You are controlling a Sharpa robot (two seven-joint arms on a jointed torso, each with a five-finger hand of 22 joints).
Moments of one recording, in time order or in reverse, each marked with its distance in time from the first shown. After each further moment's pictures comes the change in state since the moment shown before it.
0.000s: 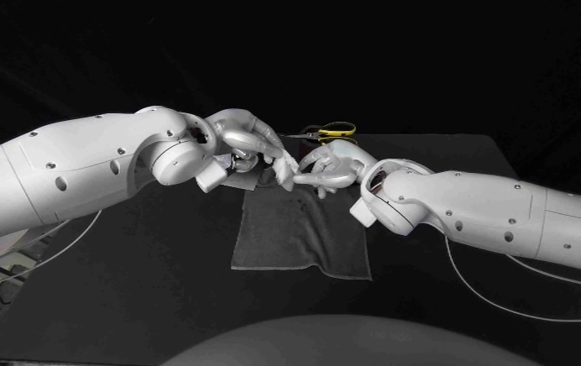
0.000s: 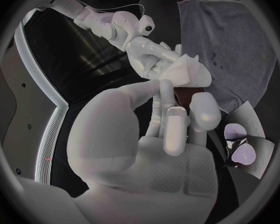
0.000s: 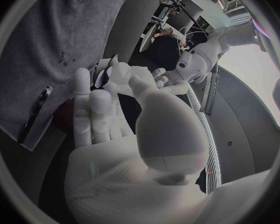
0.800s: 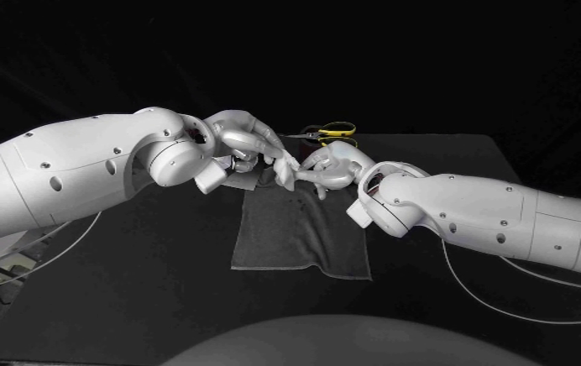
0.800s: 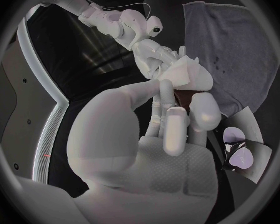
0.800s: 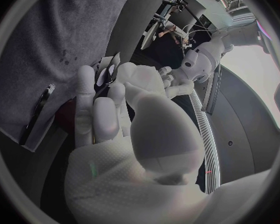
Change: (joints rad) left arm 0.000 -0.010 0.000 0.015 0.039 0.005 0.002; left_hand 0.001 0.000 0.004 -0.004 0.000 0.001 0.001 0.004 0.000 0.000 0.000 0.000 0.000 0.000 0.000 0.000 0.000 0.000 0.000 0.000 0.004 0.000; right arm -0.016 0.019 0.000 -0.022 0.000 -0.039 0.003; right_hand 0.081 0.116 0.058 0.004 -0.004 0.183 -0.073 0.081 -0.006 0.140 -0.068 0.100 0.001 0.145 -0.054 0.198 0.160 0.015 0.076 -0.048 0.024 0.003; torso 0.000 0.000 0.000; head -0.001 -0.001
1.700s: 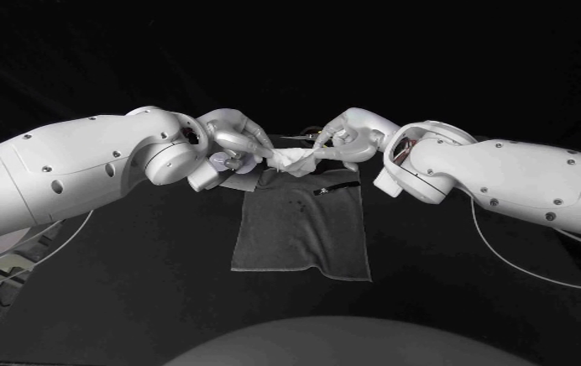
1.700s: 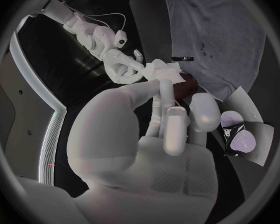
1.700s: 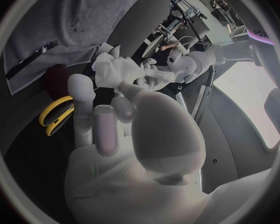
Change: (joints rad) left arm 0.000 -0.004 -0.002 -0.042 -0.110 -0.006 -0.004; left_hand 0.000 0.000 0.003 0.003 -0.004 -0.003 0.001 0.000 0.000 -0.002 0.002 0.000 0.001 0.000 0.000 -0.002 0.000 0.000 0.004 -0.004 0.008 0.010; right arm 0.157 -0.111 0.016 0.067 -0.221 0.189 -0.046; right_hand 0.007 0.005 0.108 -0.074 -0.006 0.044 -0.030 0.036 0.002 0.184 -0.031 0.275 0.269 0.018 -0.023 0.201 0.116 -0.024 0.092 -0.028 0.342 0.183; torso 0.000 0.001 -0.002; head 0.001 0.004
